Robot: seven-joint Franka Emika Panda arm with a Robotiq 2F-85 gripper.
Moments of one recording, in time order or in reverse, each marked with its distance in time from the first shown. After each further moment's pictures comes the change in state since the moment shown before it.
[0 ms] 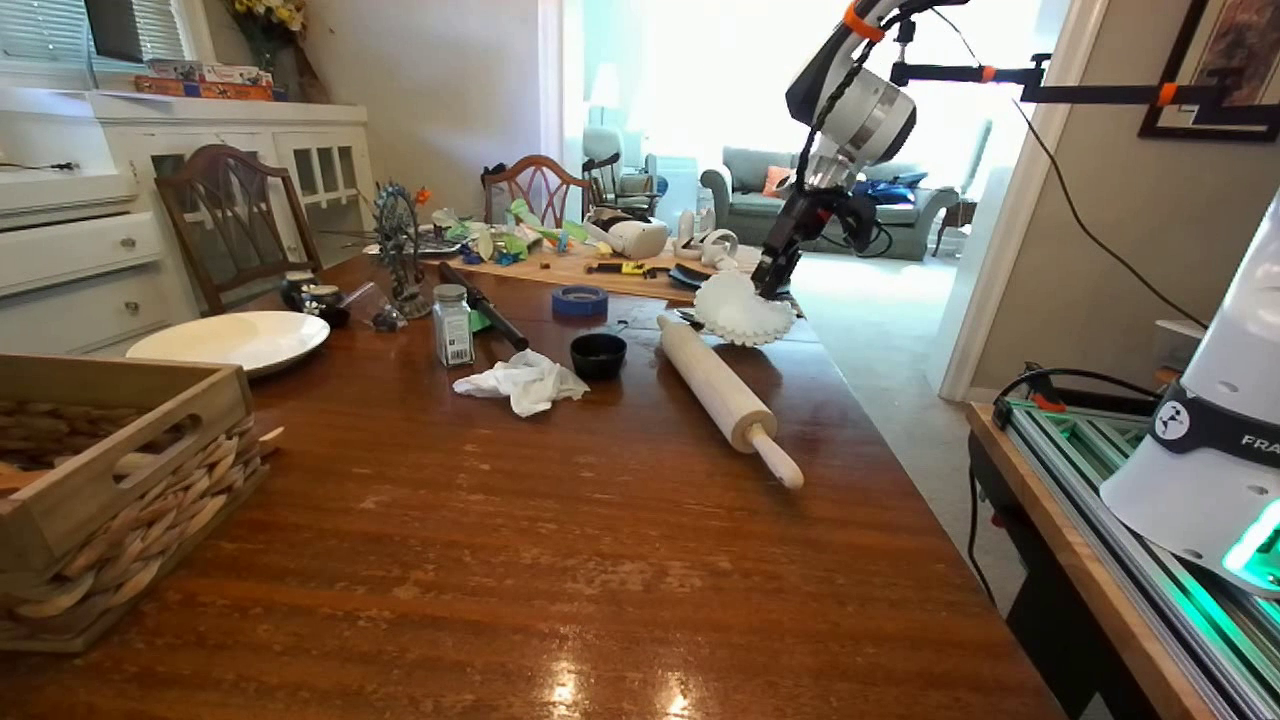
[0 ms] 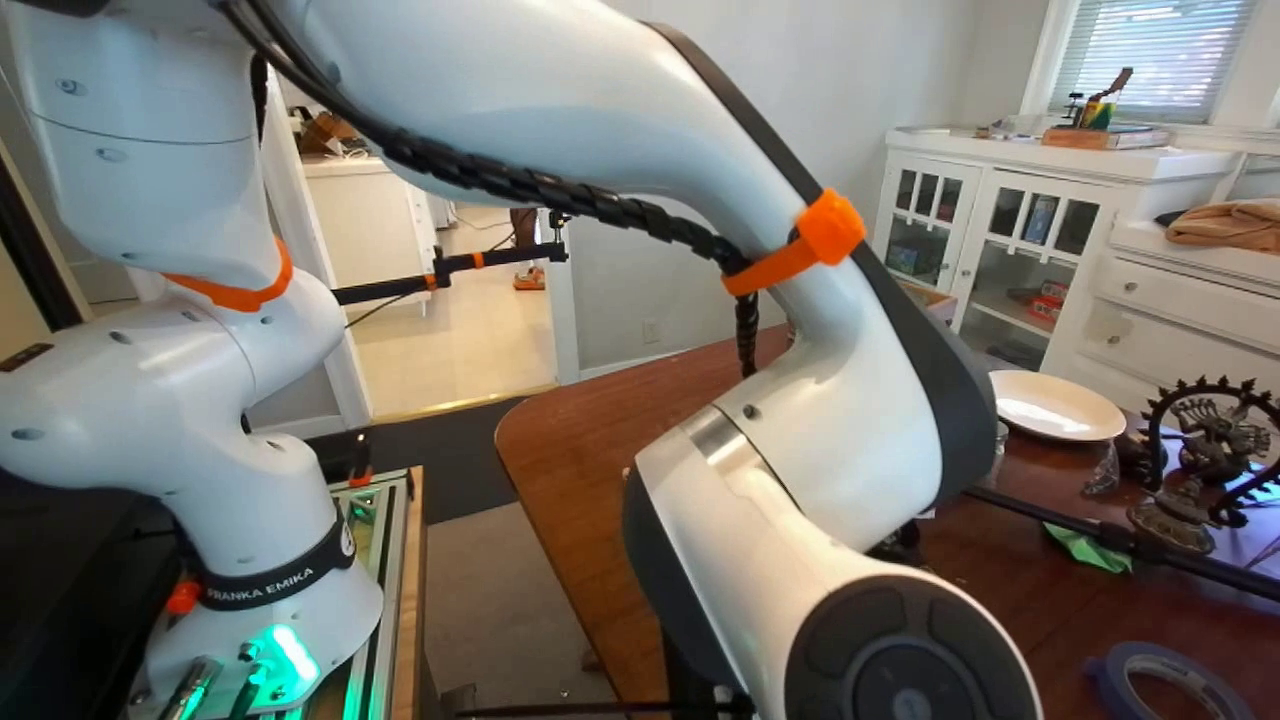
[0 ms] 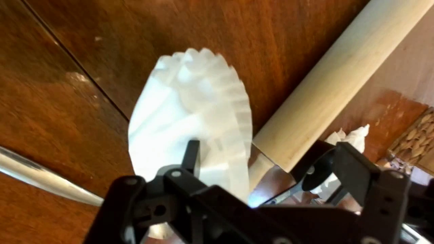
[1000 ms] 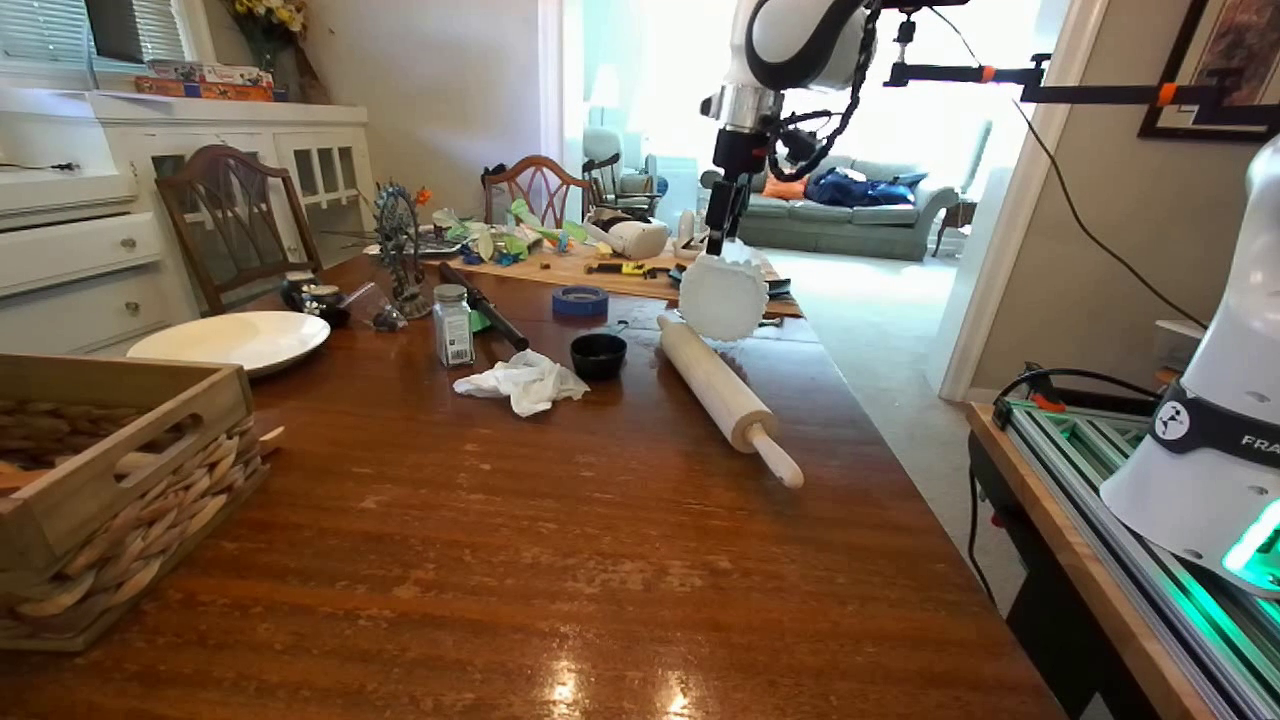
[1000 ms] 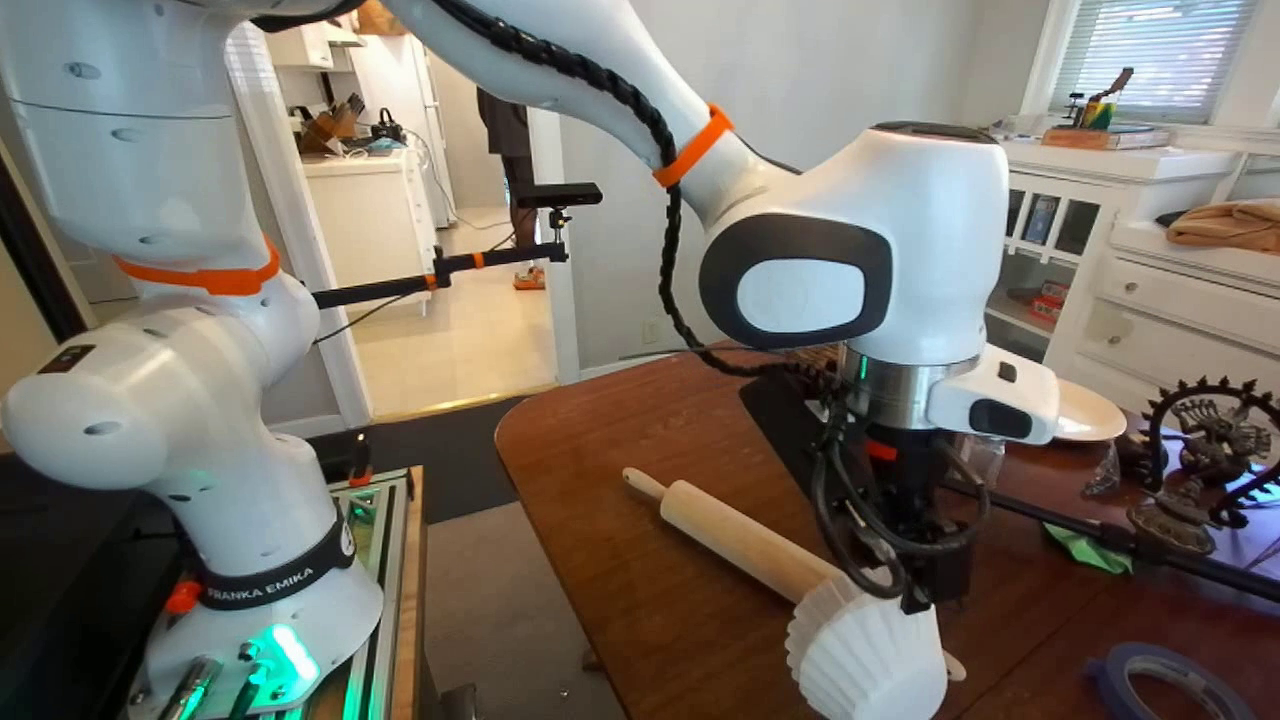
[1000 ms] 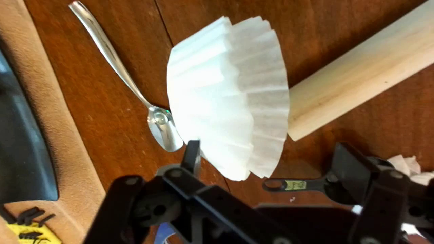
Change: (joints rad) arm 0.333 -0.146 -0.017 0.026 -0.815 0.237 0.775
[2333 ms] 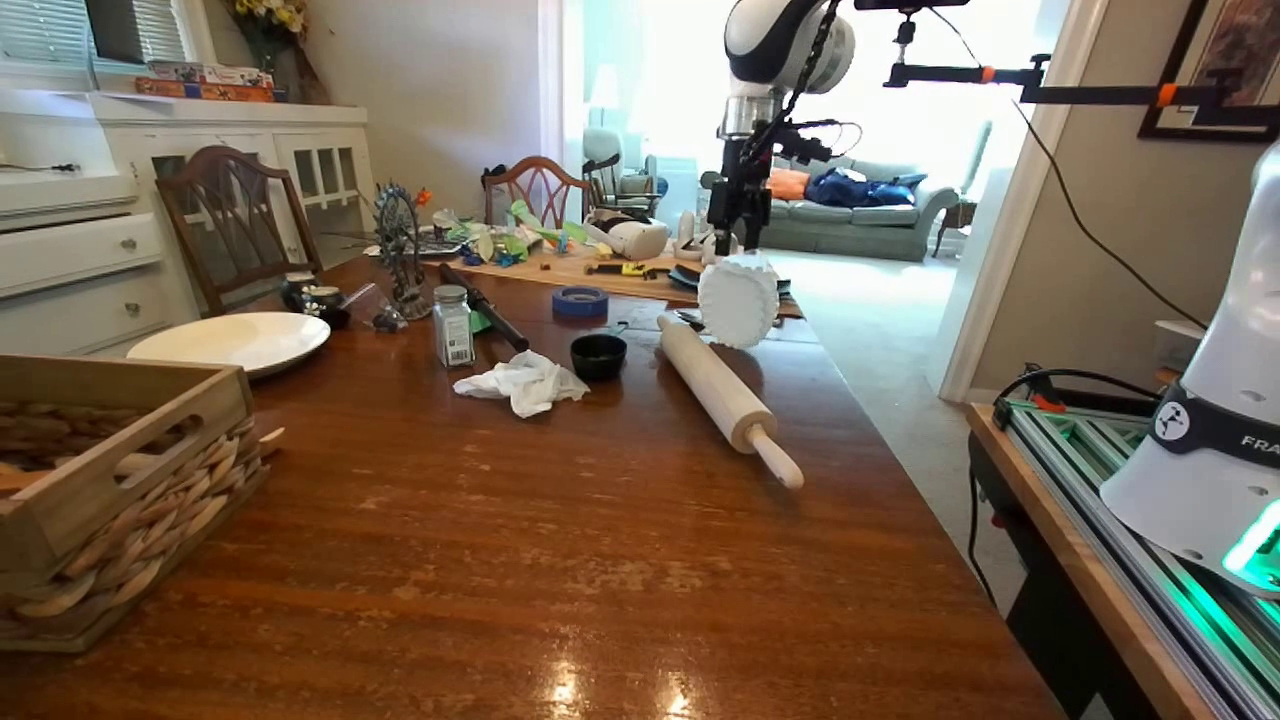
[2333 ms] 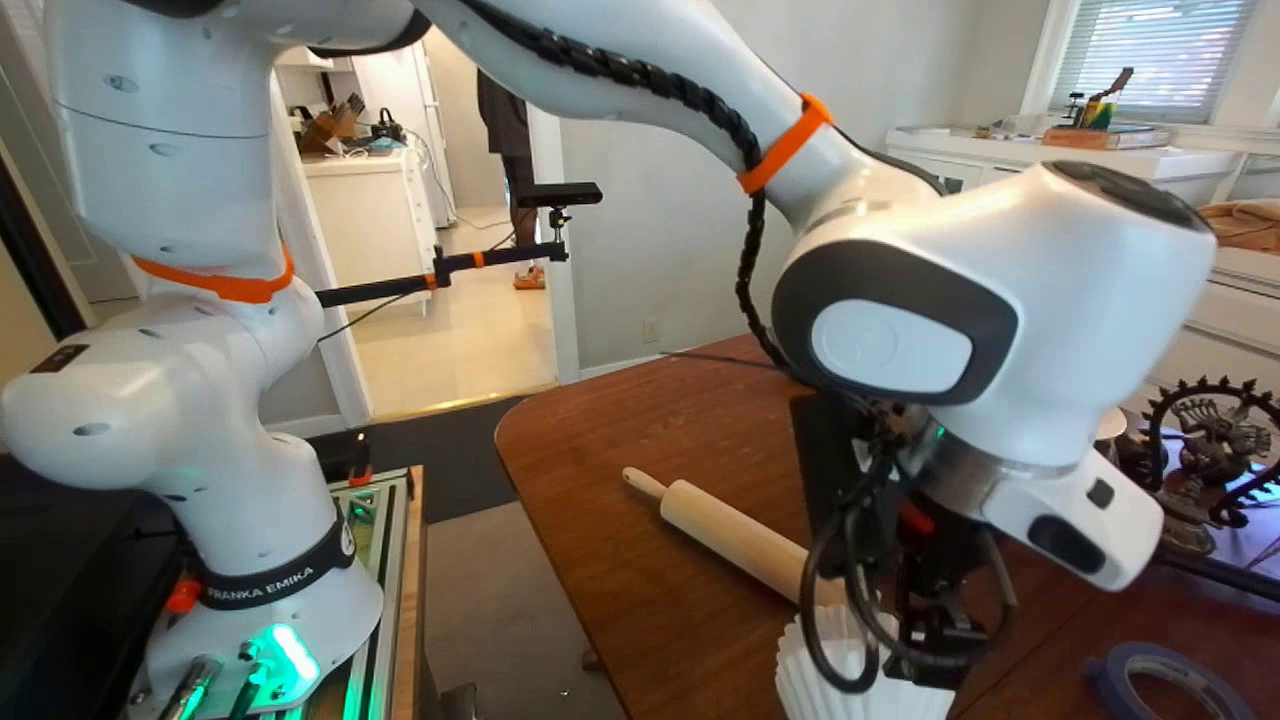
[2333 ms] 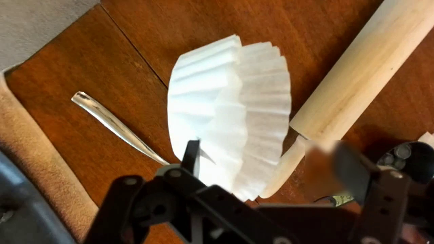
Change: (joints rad) arm -0.039 0.129 -0.073 0.185 0.149 -0.277 0.099
